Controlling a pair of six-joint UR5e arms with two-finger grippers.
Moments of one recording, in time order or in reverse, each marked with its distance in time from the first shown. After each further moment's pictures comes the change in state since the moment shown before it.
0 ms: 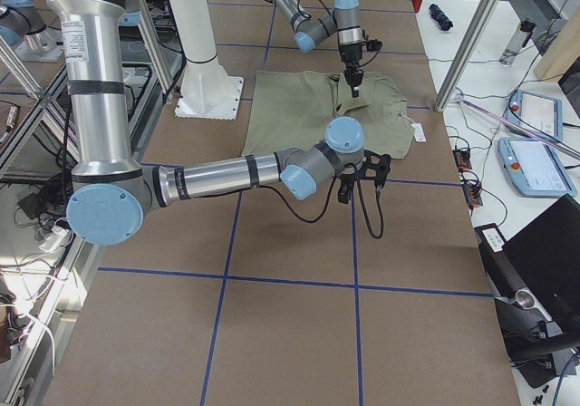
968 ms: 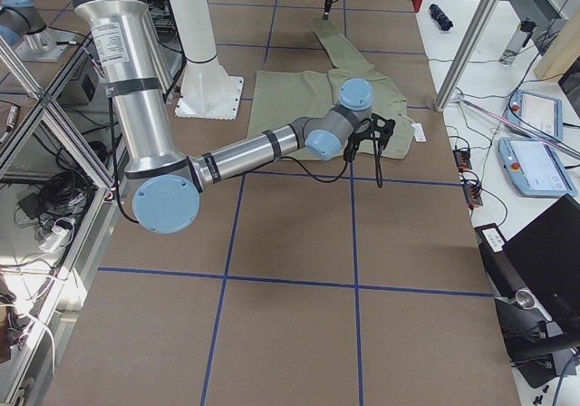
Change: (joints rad) left arm -0.453 0.936 -0.787 0.414 -0.703 0.695; right arm -0.087 0.100 -0.005 -0.006 -0.028 0.163
